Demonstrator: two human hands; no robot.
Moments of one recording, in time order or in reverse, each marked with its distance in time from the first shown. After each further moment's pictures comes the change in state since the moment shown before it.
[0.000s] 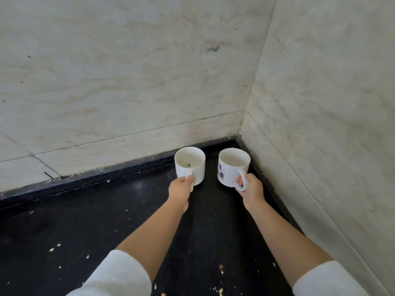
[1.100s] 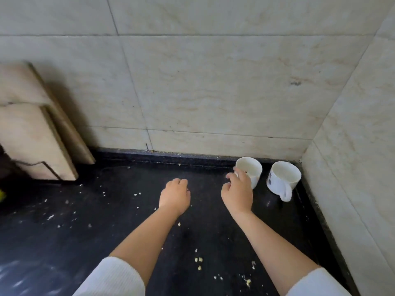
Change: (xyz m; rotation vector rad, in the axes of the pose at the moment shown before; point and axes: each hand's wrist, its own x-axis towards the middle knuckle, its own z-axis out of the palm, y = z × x) left_hand -0.101 -0.016 -0.152 1.228 0.414 0.417; right_hand -0.138 0.045 0.081 -1.177 -0.318 -1.018
